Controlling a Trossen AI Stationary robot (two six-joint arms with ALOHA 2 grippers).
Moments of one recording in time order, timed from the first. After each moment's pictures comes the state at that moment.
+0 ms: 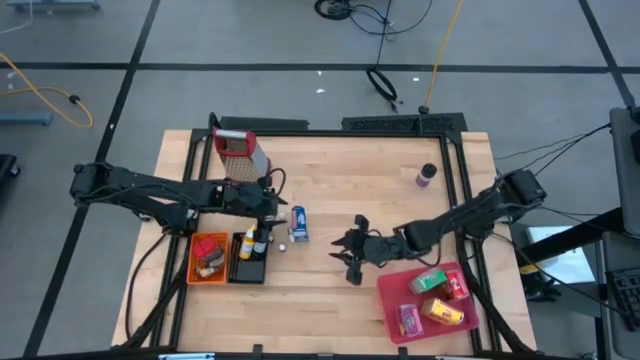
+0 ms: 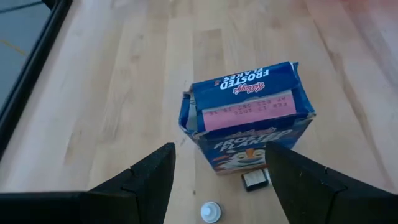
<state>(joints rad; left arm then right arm) 0.00 1.16 0.65 -0.16 -0.08 0.18 0.36 1.59 0.89 0.16 0.38 0.37</state>
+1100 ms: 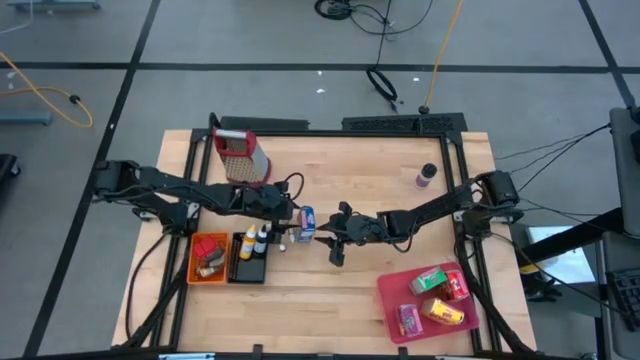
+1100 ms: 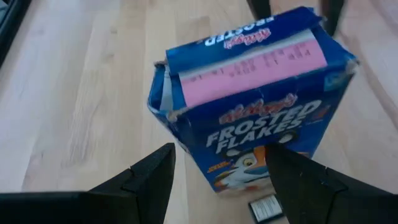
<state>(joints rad) 0.05 1.40 0.65 0.06 0.00 0.25 0.17 1.77 0.89 0.43 0.23 0.27</state>
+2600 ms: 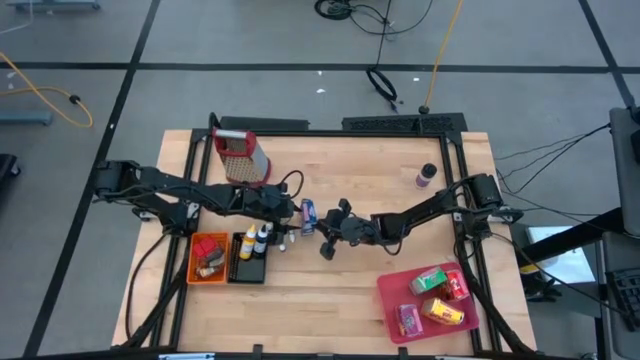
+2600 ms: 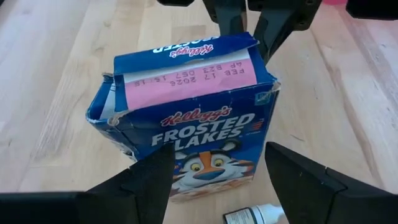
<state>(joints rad) 0.04 1.41 0.65 0.08 0.05 0.10 0.15 1.90 0.90 0.57 0.40 0.33</state>
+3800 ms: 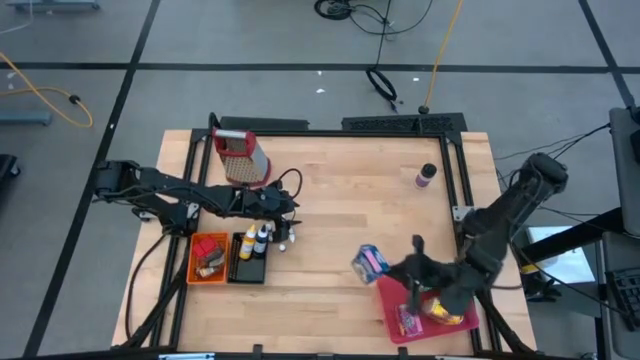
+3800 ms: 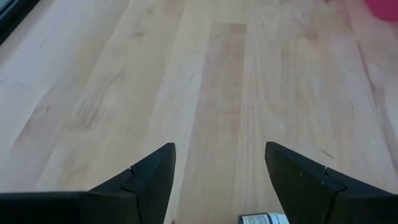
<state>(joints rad) 0.02 1.41 0.65 0.08 -0.10 -0.04 0.86 1.27 0.90 -0.31 0.85 0.73</state>
